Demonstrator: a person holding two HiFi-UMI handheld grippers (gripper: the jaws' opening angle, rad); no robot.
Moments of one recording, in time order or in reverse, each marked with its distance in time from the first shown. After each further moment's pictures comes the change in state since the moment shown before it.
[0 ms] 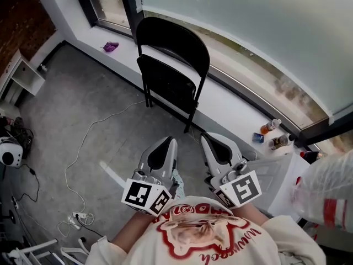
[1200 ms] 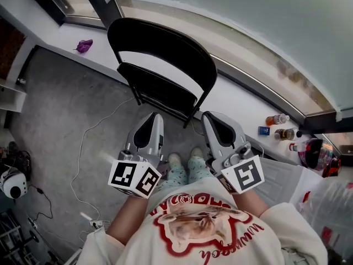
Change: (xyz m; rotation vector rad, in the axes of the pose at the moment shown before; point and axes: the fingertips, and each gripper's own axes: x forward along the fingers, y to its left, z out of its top) left arm 0.177 0.147 0.020 -0.086 0.121 -0.010; right arm 0.152 -0.133 -0.023 0.026 0.024 -0.189
